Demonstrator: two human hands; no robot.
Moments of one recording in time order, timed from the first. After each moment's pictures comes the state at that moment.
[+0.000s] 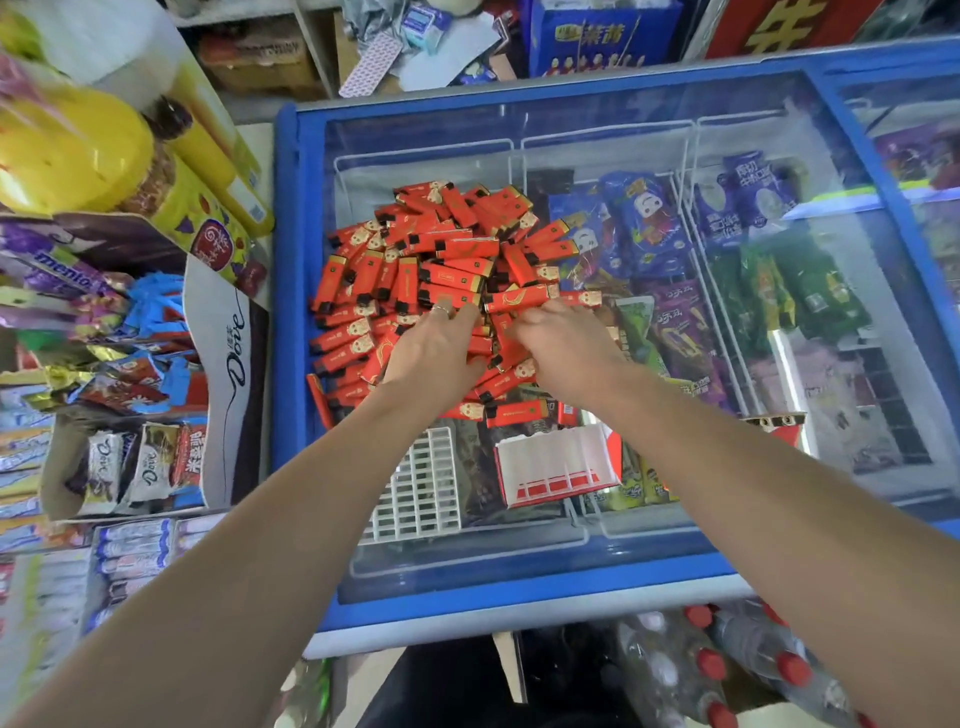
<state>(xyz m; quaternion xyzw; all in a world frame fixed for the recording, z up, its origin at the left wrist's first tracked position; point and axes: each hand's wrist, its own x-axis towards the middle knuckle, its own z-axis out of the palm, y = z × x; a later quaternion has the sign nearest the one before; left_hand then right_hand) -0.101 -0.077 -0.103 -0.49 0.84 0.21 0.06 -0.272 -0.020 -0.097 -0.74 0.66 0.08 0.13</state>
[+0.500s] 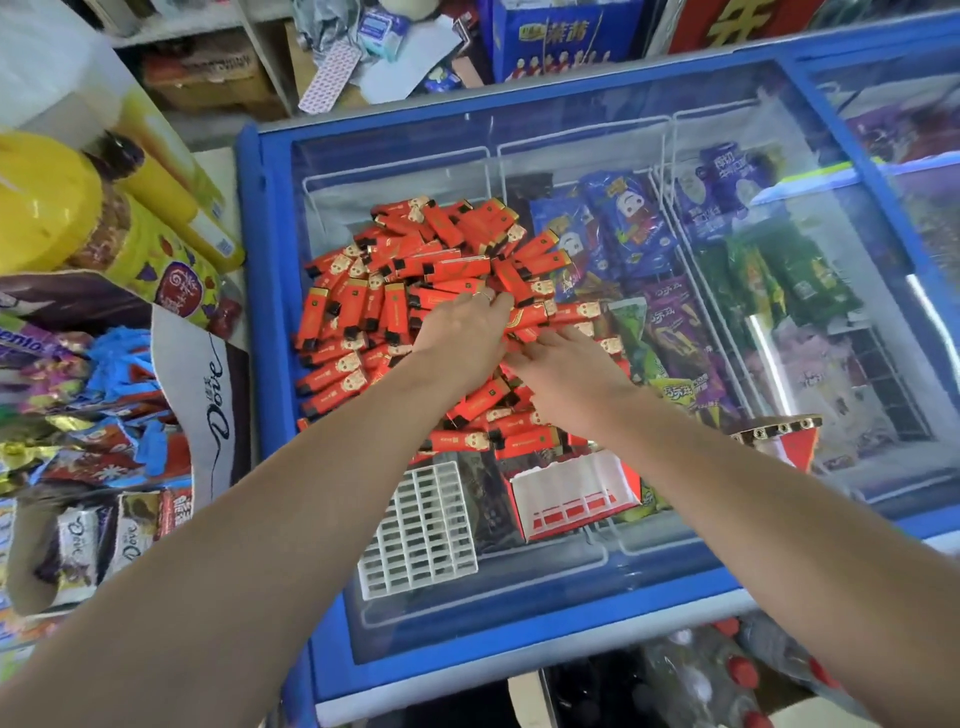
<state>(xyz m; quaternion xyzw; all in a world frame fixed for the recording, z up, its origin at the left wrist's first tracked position) -0.146 -0.123 -0.104 -0.36 0.92 0.11 0.11 -0.268 -0.021 -0.118 -0.77 0.62 0.14 0.05</state>
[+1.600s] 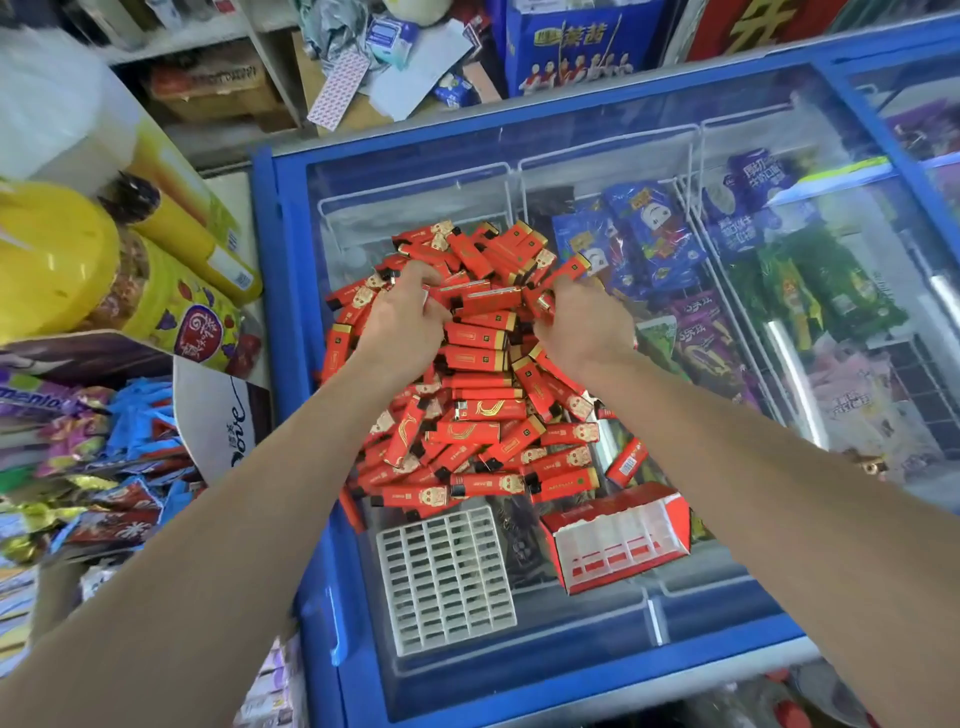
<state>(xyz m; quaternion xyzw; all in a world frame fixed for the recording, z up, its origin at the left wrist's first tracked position) -0.090 -0.198 -0.094 -0.54 0.72 0.43 -0.09 -0.270 -0.114 -0.112 -0.49 0.86 -0.04 0.17</state>
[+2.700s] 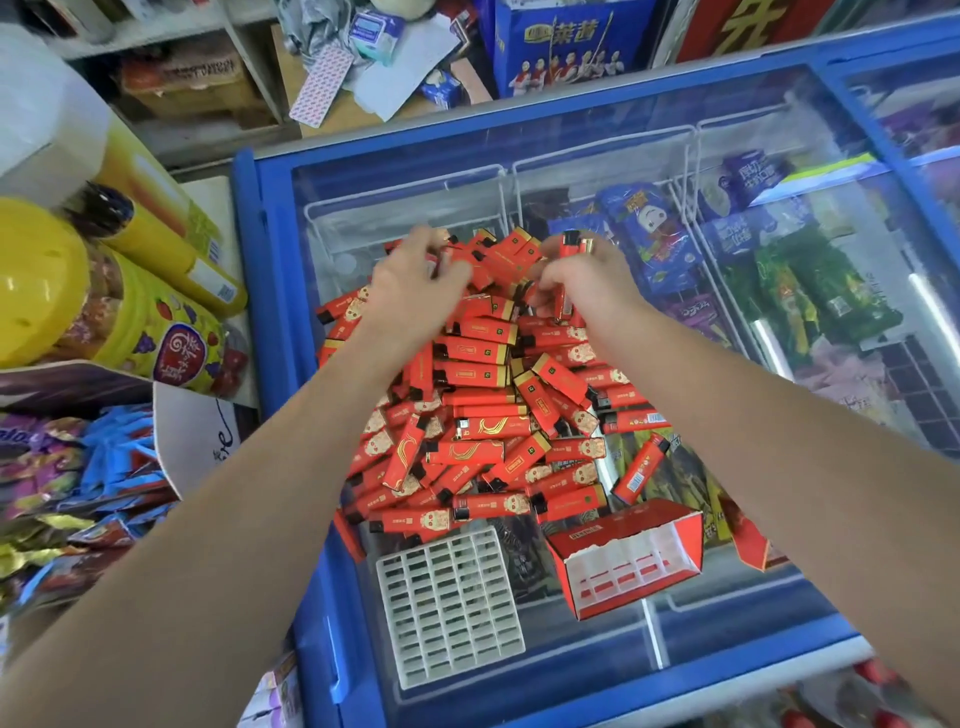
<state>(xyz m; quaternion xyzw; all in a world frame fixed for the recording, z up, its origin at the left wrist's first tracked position) -0.119 -0.231 -0.087 -0.51 0.72 0.45 -0.13 -0.286 -0.153 -0.084 -0.14 0.73 -0.47 0.47</state>
